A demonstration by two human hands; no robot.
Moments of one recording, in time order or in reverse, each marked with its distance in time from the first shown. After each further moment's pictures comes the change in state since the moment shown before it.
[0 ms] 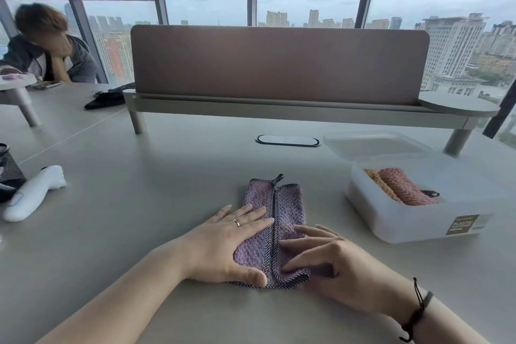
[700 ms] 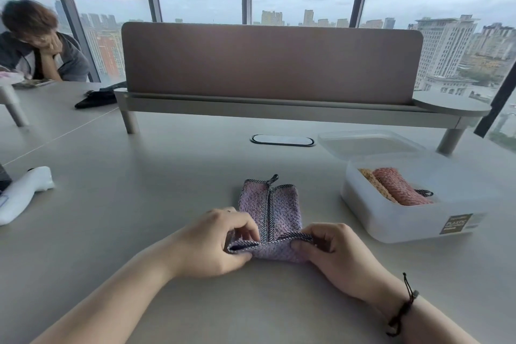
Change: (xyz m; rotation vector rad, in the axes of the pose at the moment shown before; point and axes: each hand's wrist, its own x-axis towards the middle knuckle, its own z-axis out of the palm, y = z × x) left_hand -0.010 0.015 -0.014 -0.305 0.340 0.054; right_hand 0.006 0.000 0.005 0.251 0.351 0.303
